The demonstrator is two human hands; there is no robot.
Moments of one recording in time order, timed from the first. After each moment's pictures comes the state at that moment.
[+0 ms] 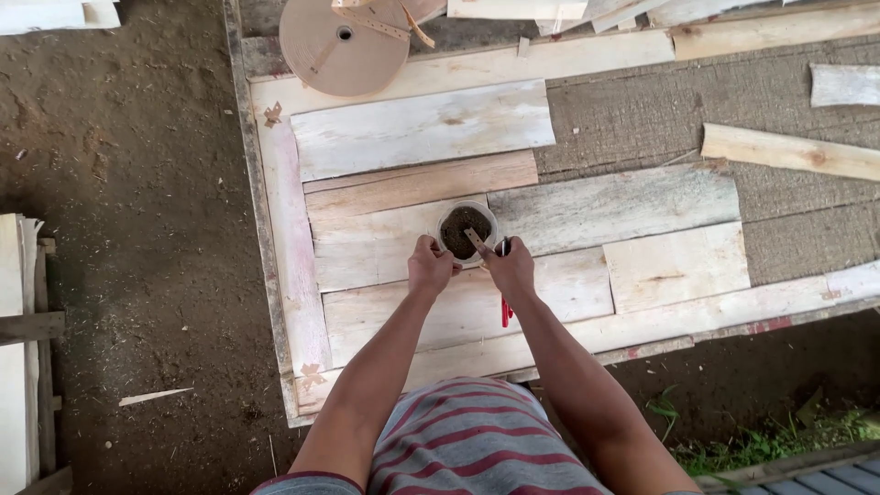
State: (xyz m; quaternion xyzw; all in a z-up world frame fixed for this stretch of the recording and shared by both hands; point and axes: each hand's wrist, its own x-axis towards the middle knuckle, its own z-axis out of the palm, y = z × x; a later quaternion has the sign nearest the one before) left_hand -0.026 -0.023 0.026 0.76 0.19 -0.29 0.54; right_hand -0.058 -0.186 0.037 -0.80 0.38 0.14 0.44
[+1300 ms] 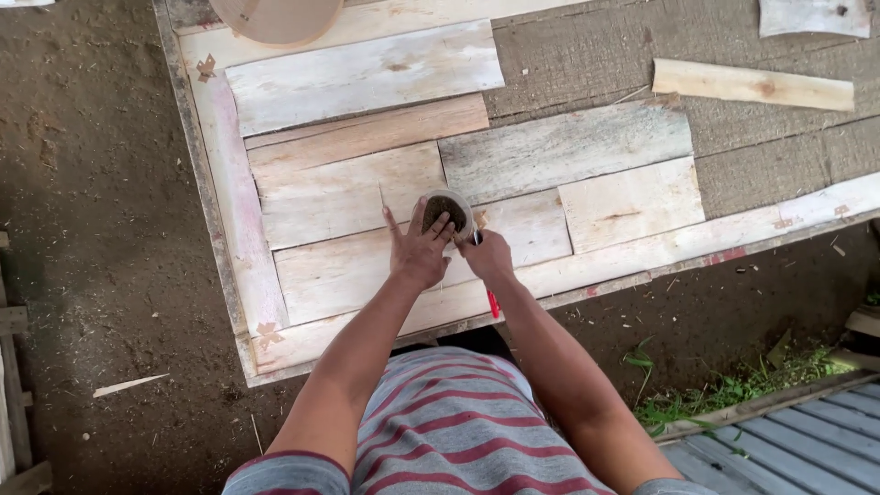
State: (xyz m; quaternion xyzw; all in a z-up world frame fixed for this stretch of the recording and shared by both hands) left_hand -0.108 -0.074 0.096 0.91 -0.28 -0.28 -0.10; right_hand -0.143 -0.215 0.040 -0.82 0.35 0.23 0.38
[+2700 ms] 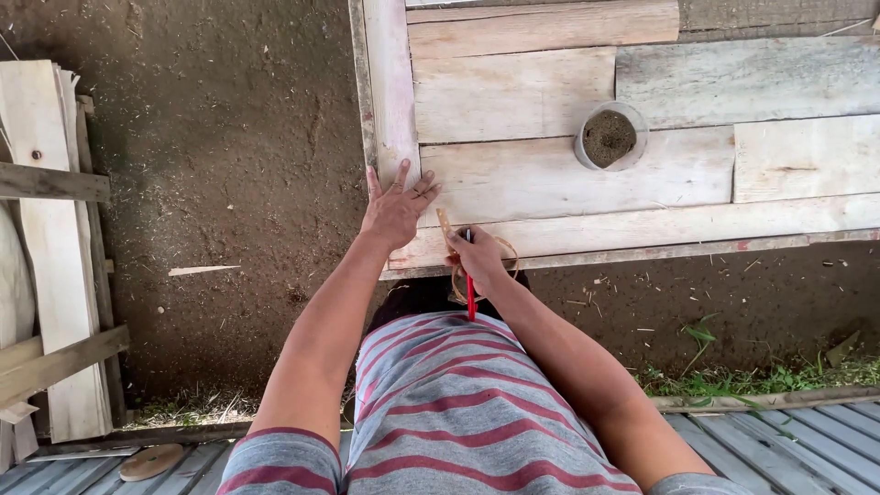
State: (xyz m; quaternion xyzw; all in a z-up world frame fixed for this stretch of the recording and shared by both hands) left_hand -0.146 0.259 0.009 0.93 -0.24 -0.29 0.01; right_hand -0.240 0.088 0.010 -0.59 0.35 0.26 0.68
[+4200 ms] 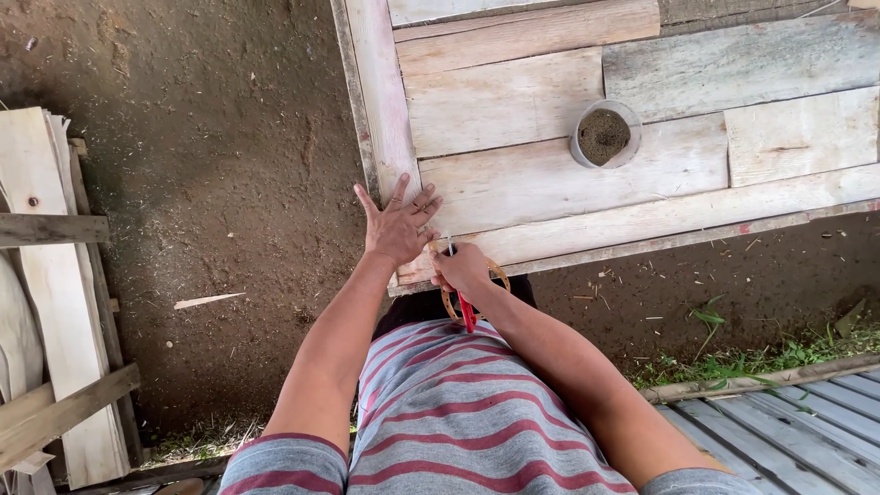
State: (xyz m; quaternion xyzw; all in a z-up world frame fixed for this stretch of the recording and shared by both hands) left_hand -0.148 0.268 0.003 0.95 -0.25 -0.21 0.03; right_hand -0.224 0.134 0.032 -0.65 0.39 0.30 0.57
